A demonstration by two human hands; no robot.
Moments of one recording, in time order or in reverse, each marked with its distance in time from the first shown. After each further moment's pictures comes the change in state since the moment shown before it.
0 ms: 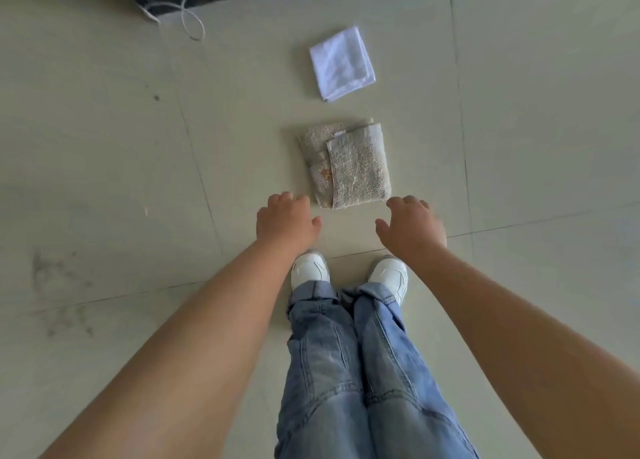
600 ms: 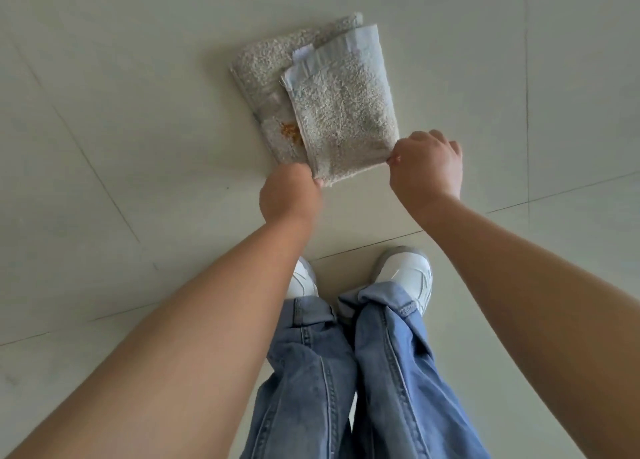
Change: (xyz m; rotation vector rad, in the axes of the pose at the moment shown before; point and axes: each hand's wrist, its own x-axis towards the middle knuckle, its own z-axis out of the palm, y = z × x) left_hand 0.166 0.044 0.127 -0.232 0.085 -0.113; right_hand 0.170 0.054 0.110 0.018 0.252 0.010
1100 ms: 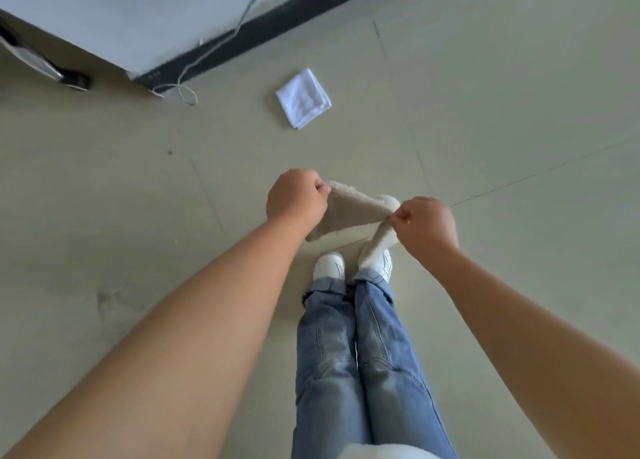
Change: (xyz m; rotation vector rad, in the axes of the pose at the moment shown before) left_hand -0.254 0.062 -0.222 -0.069 0.099 0.207; right_hand -0.225 0.011 -0.237 0.410 -0.031 0.047
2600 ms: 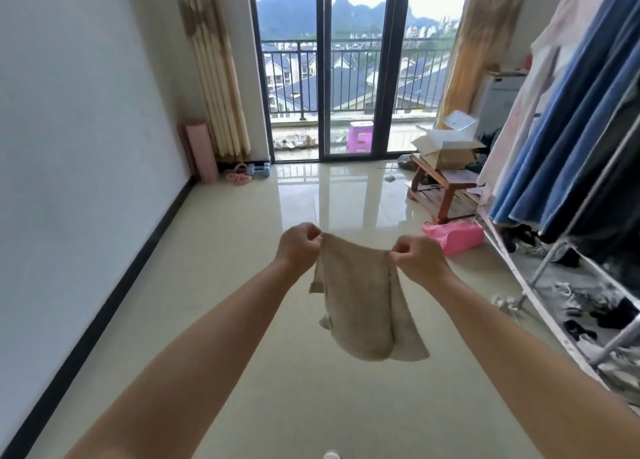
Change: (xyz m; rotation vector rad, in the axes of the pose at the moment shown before) left_hand -0.752 0.794 0.312 0.096 -0.289 1.476; right_hand -0.721 0.684 -0.476 0.577 1.348 0.607
